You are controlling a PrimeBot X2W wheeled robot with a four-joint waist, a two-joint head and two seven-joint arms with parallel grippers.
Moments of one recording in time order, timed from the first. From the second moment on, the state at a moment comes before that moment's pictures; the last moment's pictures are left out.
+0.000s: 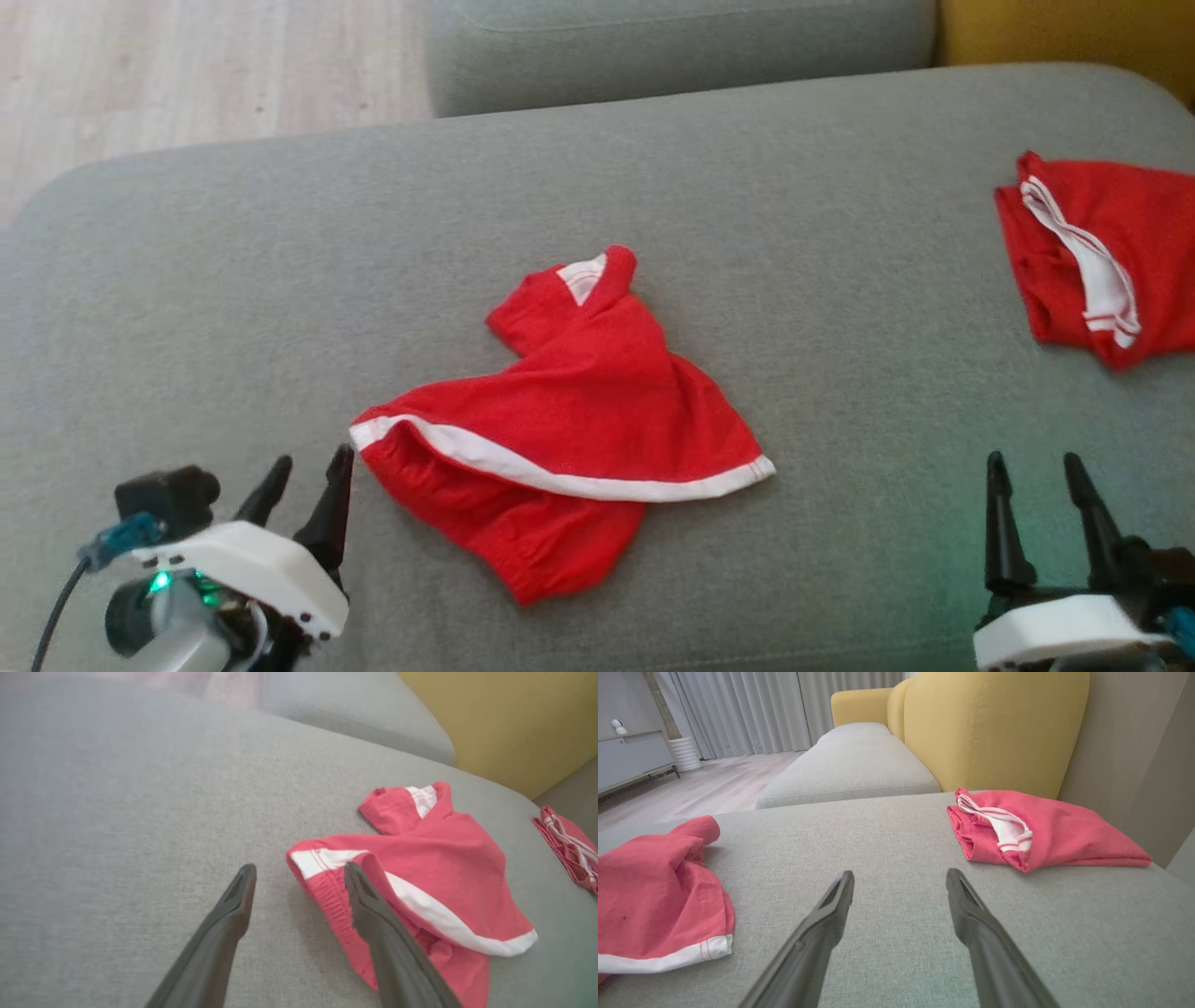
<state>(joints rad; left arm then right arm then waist) -0.16 0.62 -0.78 0.11 -1.12 0.32 -0.21 0.11 -0.04 -0.12 0.23 0.07 0.13 -0.25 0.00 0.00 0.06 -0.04</state>
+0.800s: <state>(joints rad) 0.15 0.23 -0.35 0.11 -0.38 0.20 -0.25 0.11 -0.04 -0.09 0.21 0.03 0.13 -0.25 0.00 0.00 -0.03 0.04</state>
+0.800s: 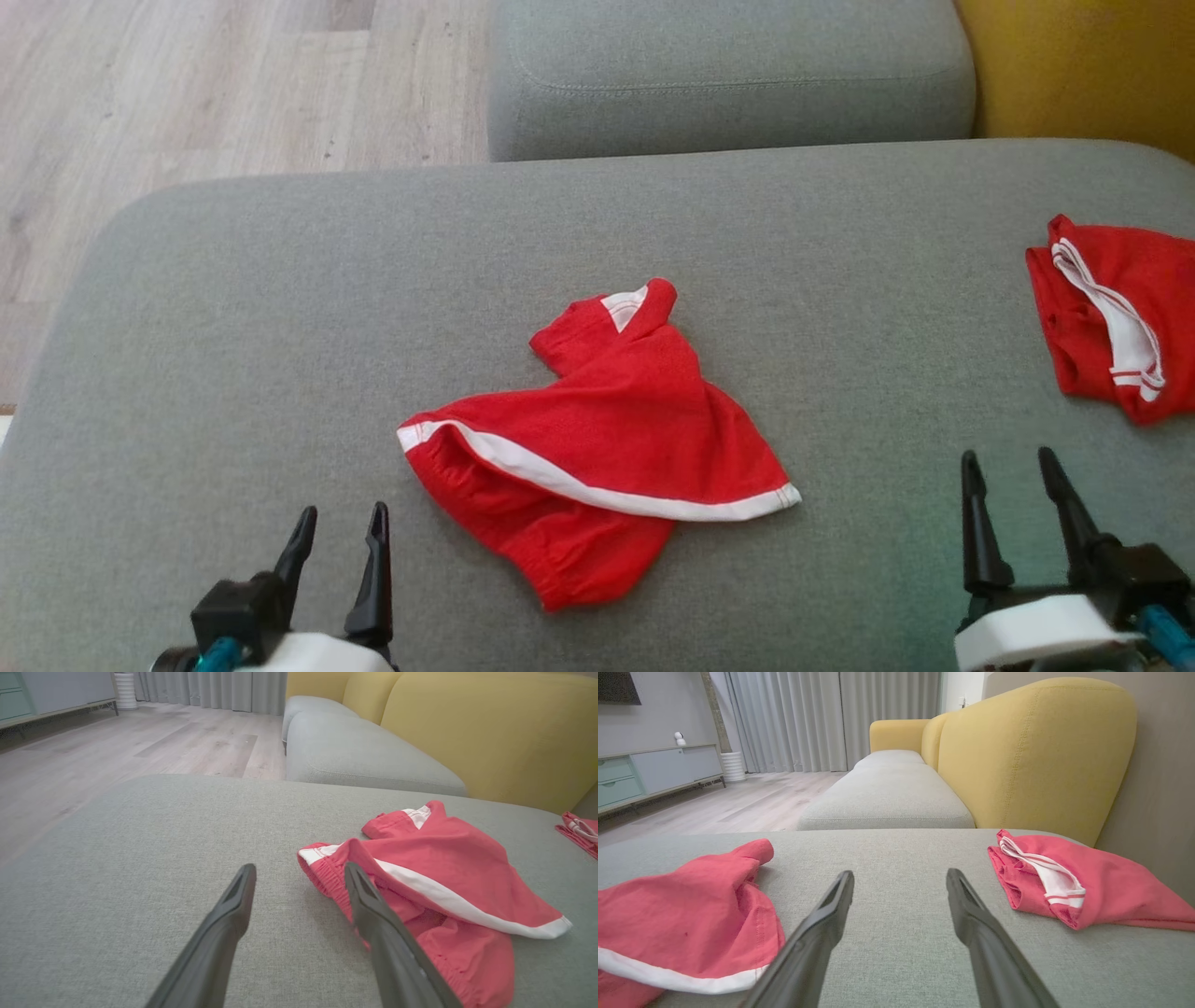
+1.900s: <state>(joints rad) 0.16 0.06 -0.13 0.20 -0.19 -0.02 -0.25 0.12 -0.04 -0.07 0.26 0.07 0.13 -0.25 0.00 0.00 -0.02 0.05</state>
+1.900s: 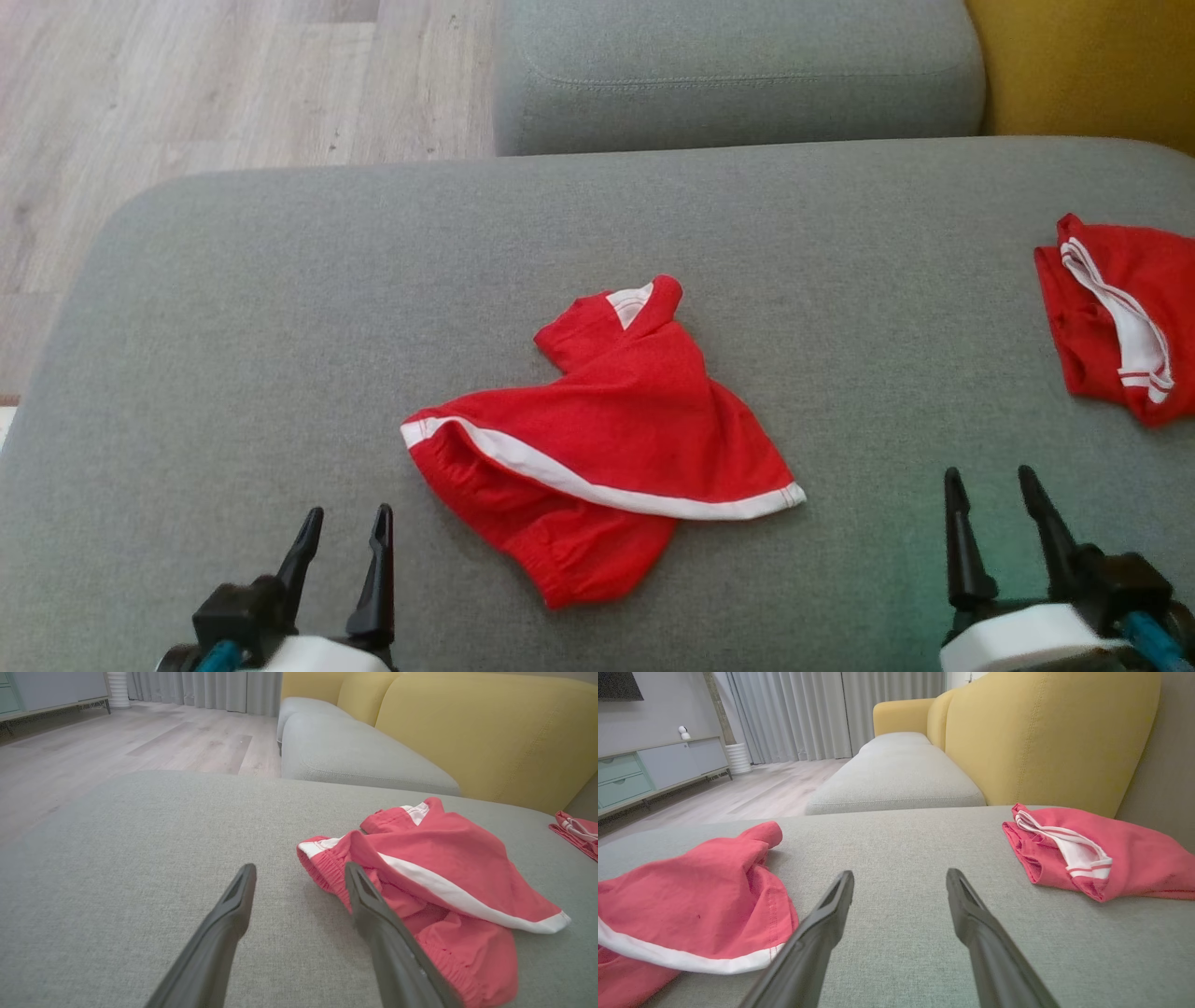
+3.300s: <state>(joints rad) -0.13 0.05 -0.15 0.21 -0.61 0.01 0.28 -0.14 -0.05 0.21 0.42 0.06 0.13 0.17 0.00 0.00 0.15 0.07</state>
